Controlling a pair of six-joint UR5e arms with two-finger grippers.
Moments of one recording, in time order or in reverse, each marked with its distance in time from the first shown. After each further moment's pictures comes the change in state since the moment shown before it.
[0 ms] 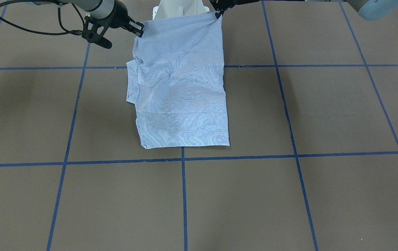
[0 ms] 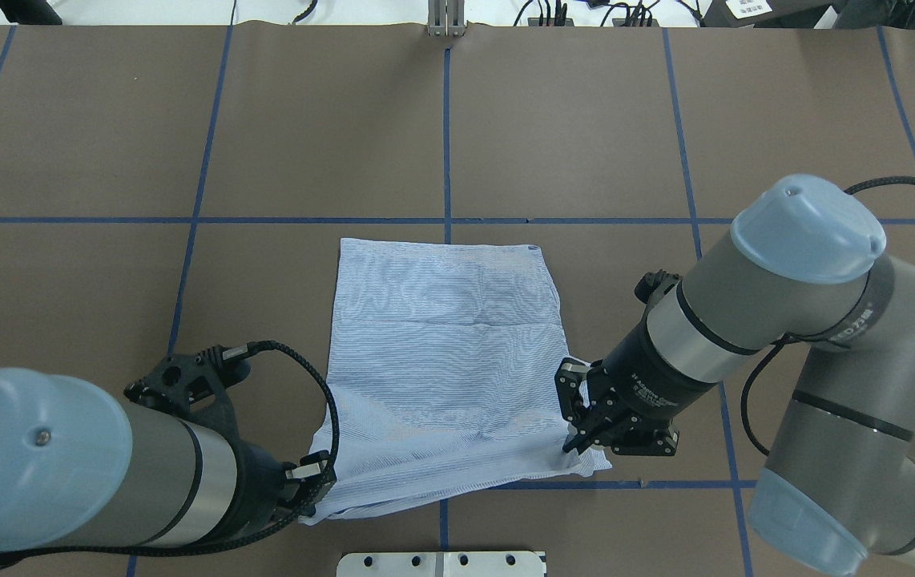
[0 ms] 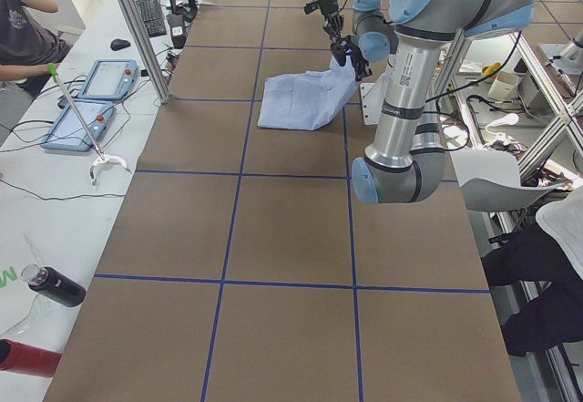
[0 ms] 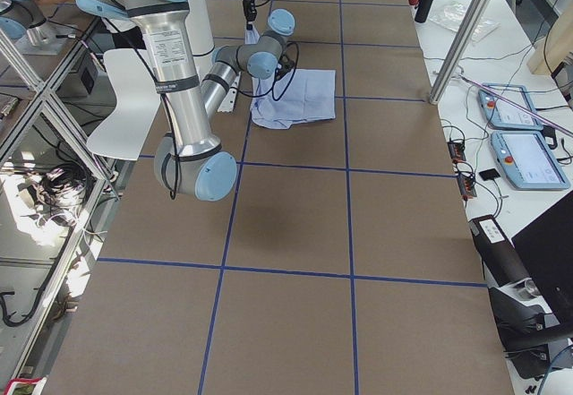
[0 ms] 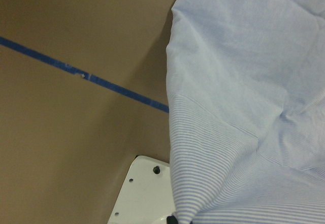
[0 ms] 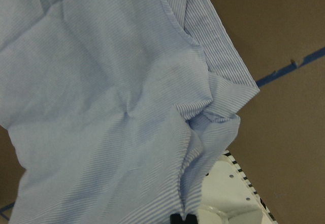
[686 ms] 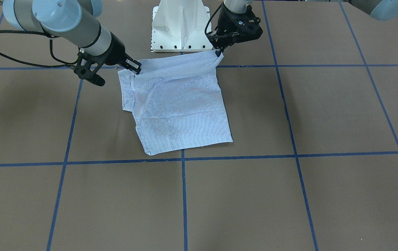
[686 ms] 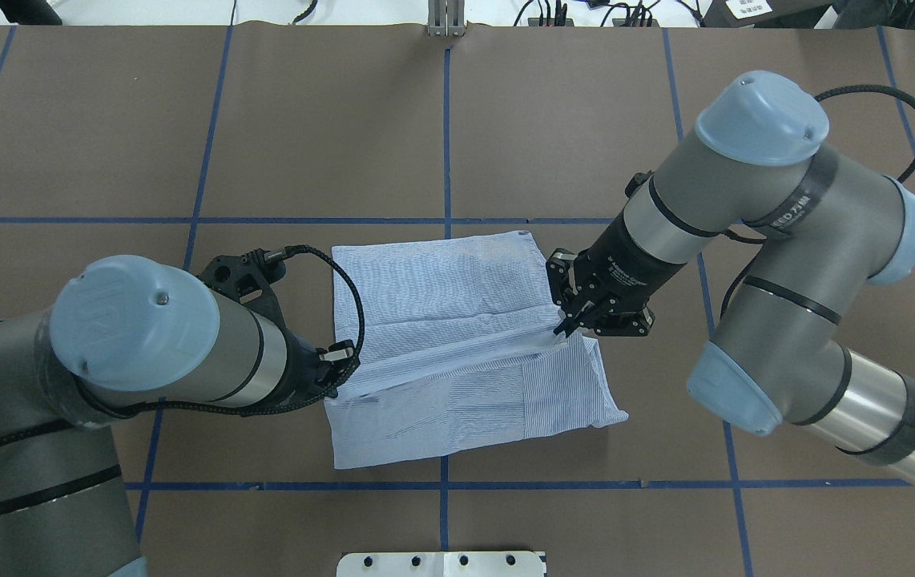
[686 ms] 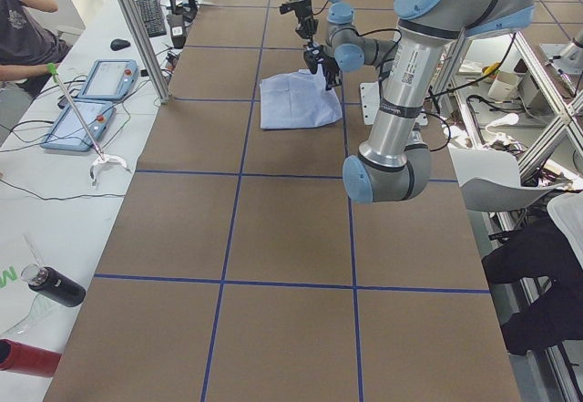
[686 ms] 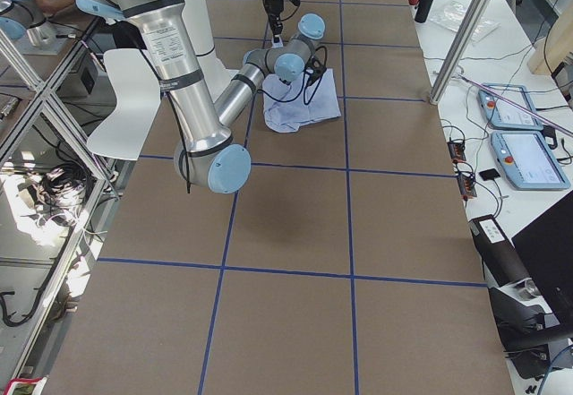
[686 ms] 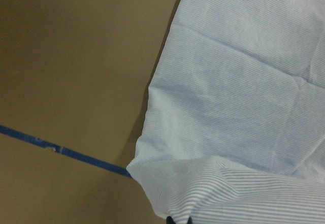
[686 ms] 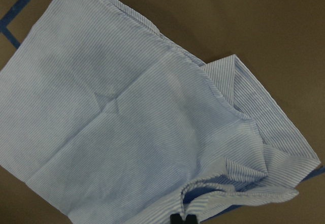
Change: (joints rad) left arm -0.147 -0.021 0.228 -0.181 -0.001 0.105; right arm 0.127 0.134 -0.226 -0.002 -0.016 -0.090
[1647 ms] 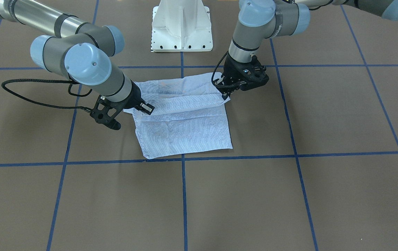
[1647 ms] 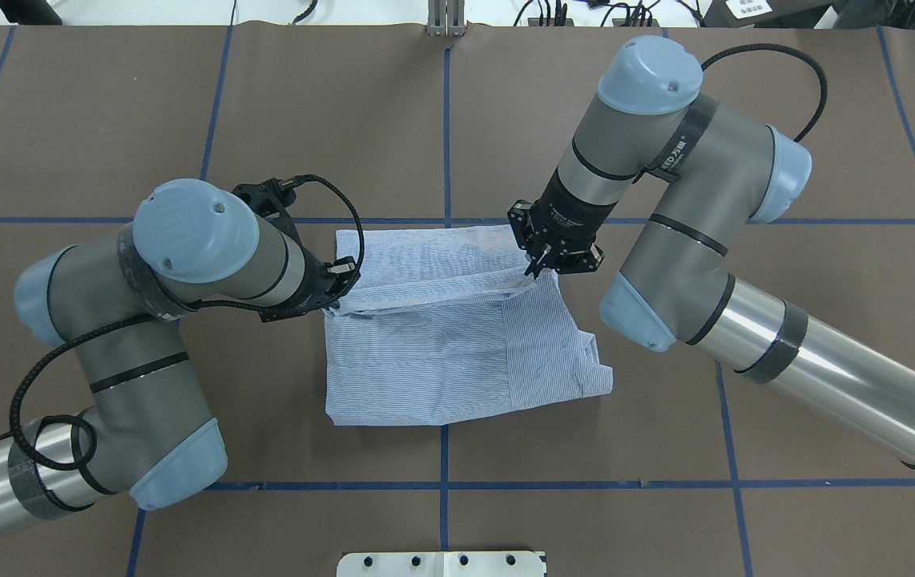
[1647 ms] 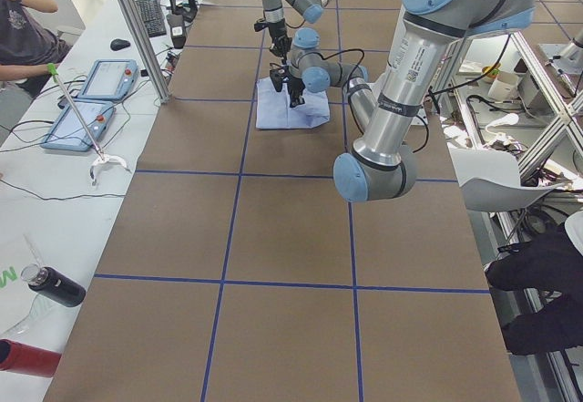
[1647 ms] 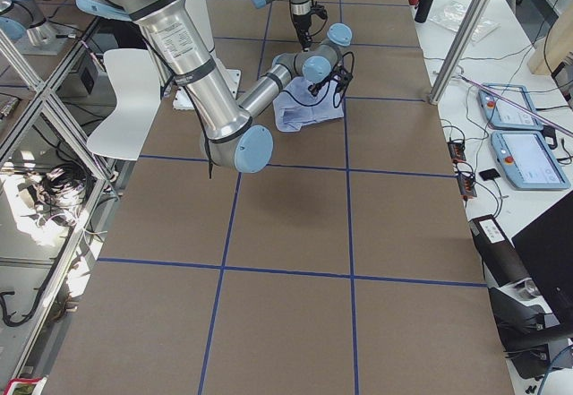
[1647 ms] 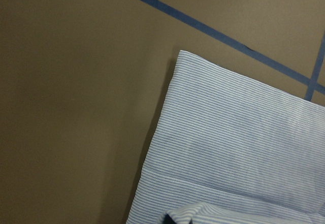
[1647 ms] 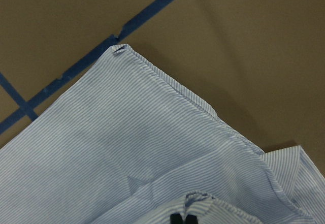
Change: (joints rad) left arm -0.134 -0.048 0.305 -0.229 0.001 0.066; right arm 0.025 0.191 -0.325 0.006 -0.077 -0.102
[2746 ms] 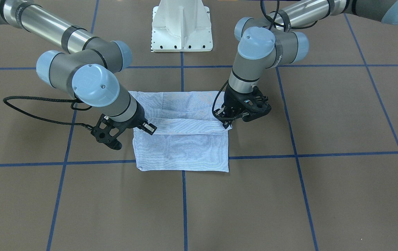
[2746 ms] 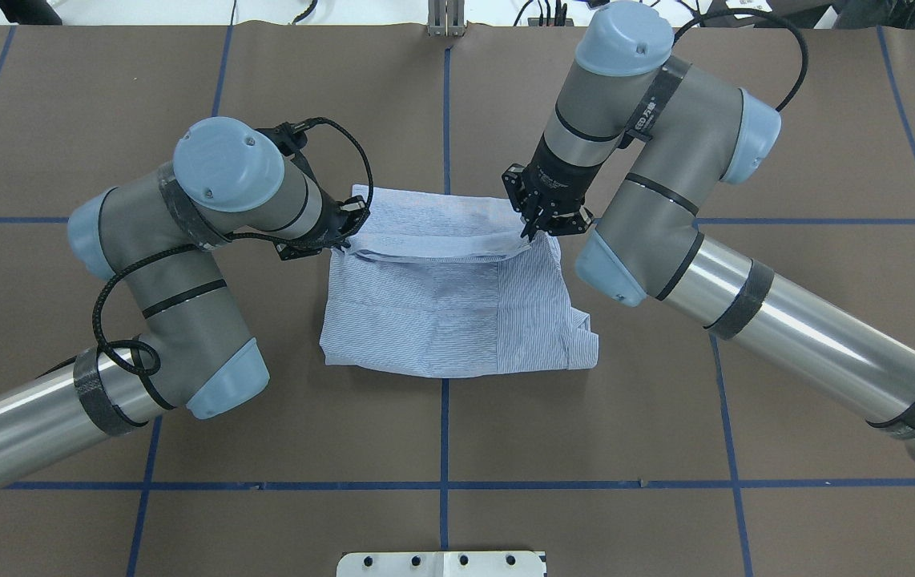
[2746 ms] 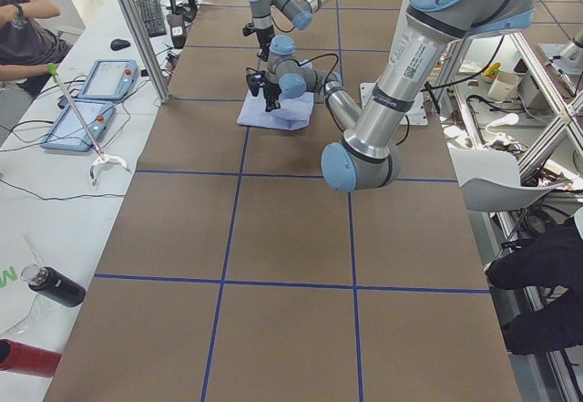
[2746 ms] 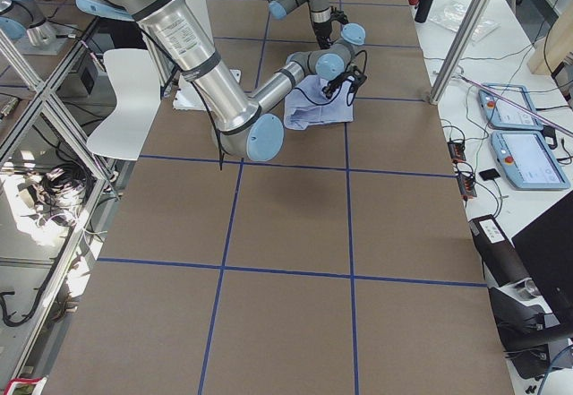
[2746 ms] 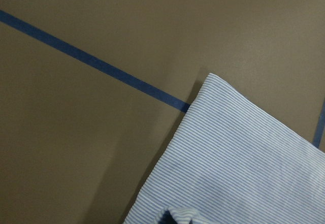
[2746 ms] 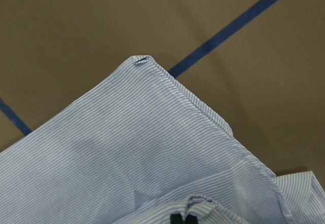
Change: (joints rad) left arm -0.089 -0.100 0.210 -0.125 -0.008 0.011; right arm 0.051 0.083 -0.128 0.002 -0.026 -0.006
